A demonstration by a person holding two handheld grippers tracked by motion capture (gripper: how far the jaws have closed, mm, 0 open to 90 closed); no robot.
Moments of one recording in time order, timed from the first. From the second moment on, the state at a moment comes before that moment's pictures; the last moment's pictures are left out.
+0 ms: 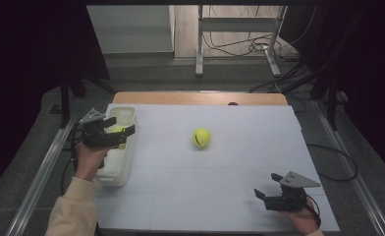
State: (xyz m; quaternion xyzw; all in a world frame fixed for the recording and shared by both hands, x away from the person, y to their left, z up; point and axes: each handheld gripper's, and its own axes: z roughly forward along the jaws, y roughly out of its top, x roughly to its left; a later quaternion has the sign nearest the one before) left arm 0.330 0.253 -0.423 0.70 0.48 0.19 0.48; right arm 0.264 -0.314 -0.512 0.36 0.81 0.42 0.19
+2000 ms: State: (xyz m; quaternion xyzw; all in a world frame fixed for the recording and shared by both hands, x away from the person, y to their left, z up) left arm 0.316 0.172 -0.423 0.75 0.39 0.15 0.51; right arm 0.265 -0.313 -0.513 0.35 0.81 0.42 0.19
